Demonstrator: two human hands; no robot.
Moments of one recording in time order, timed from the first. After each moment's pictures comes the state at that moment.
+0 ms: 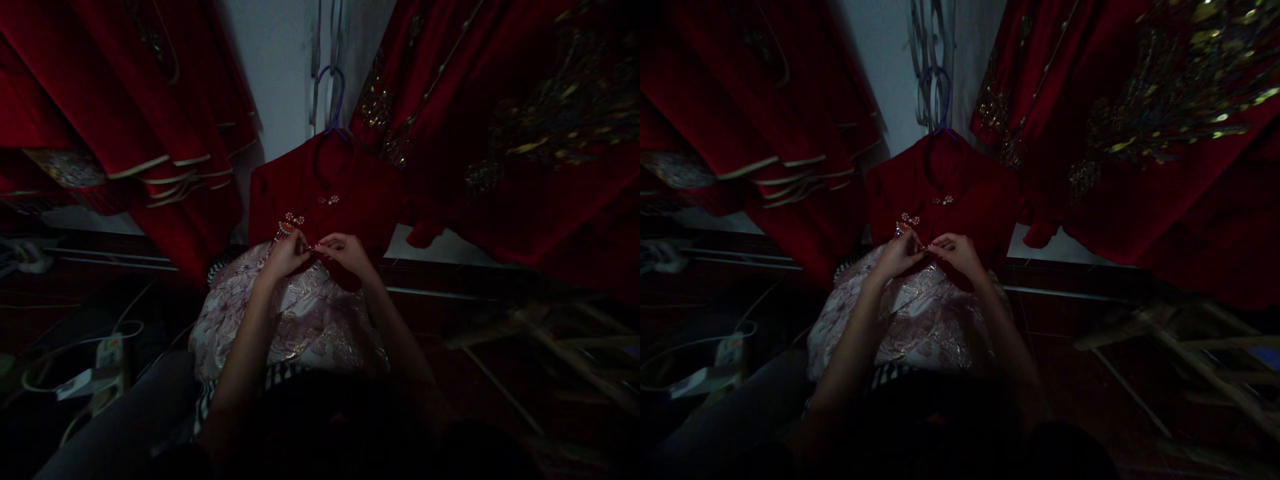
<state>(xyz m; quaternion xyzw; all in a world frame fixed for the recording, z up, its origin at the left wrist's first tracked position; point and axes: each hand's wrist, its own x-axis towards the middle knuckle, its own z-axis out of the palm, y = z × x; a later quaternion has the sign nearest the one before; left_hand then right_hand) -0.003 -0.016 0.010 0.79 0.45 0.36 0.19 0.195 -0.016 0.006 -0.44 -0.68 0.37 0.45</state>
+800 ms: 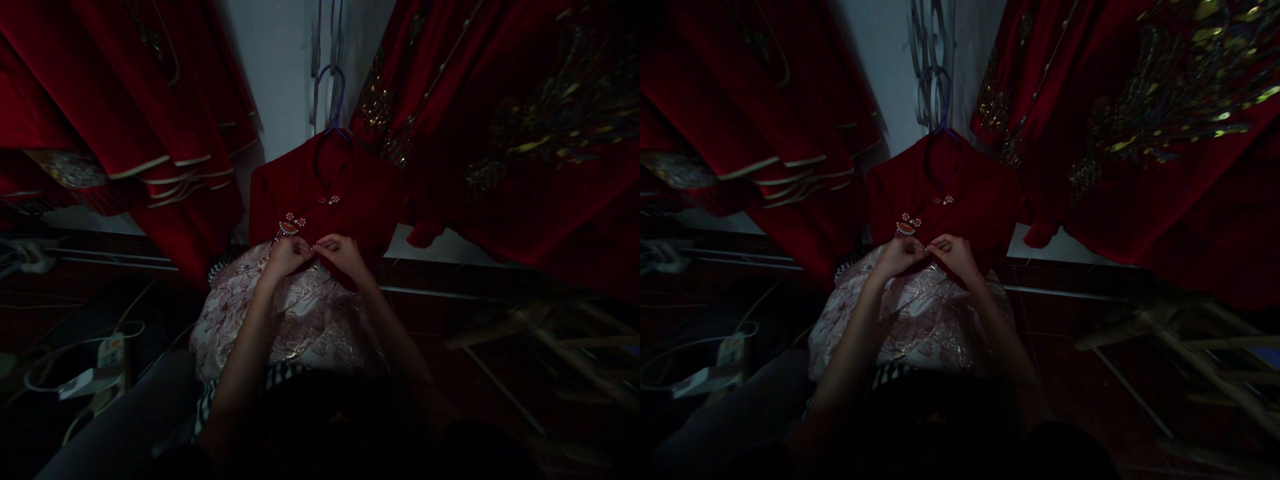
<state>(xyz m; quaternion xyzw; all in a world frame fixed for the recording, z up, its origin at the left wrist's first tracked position) 0.001 -0.012 0.004 0.71 0.50 0.36 0.33 0.182 -0.019 0.005 -0.47 -0.69 0.31 0.46</state>
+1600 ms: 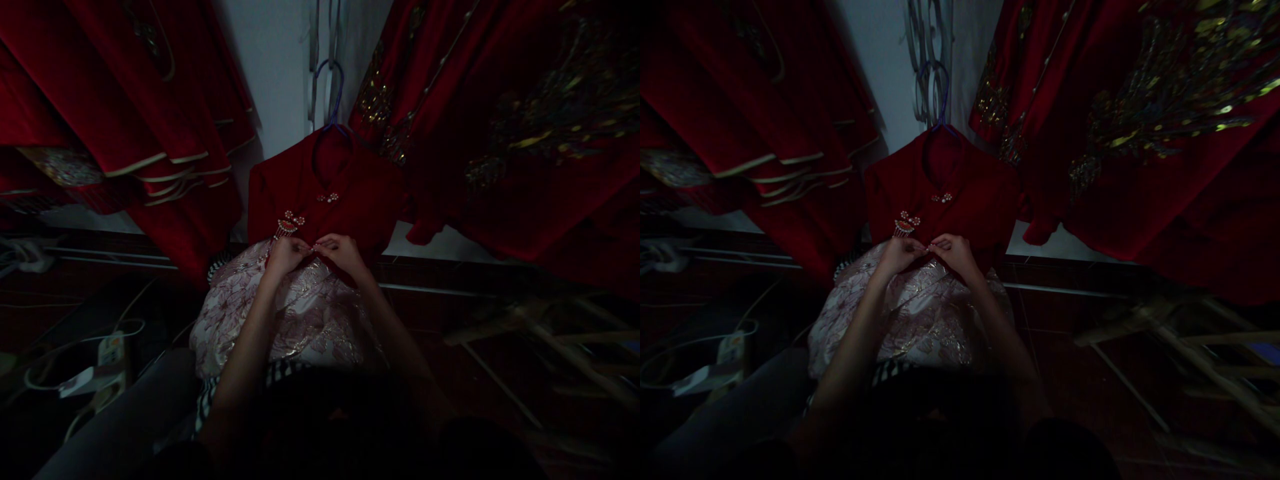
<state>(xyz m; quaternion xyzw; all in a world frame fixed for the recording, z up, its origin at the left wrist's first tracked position) 0.003 -0.006 -0.009 0.71 0.52 0.36 0.31 0.186 -0.013 -0.005 -0.47 -0.68 0.34 0.44</state>
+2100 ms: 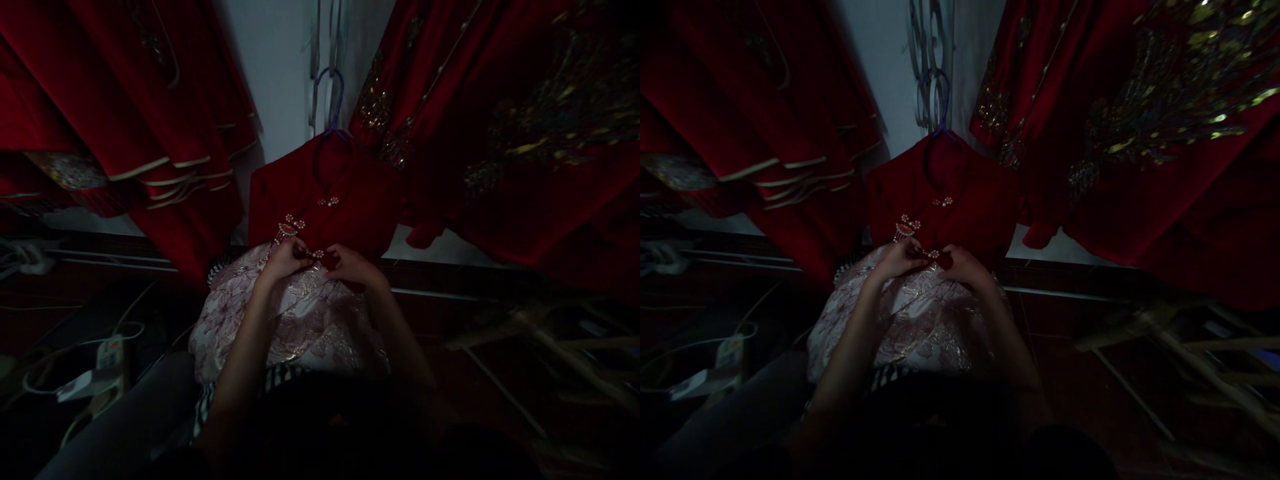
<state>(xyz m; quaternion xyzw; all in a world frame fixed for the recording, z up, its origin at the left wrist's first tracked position) -0.007 -0.002 -0.016 0.73 0.48 0.37 0.32 0.212 -0.029 0.002 -0.53 -0.76 0.27 0.26</state>
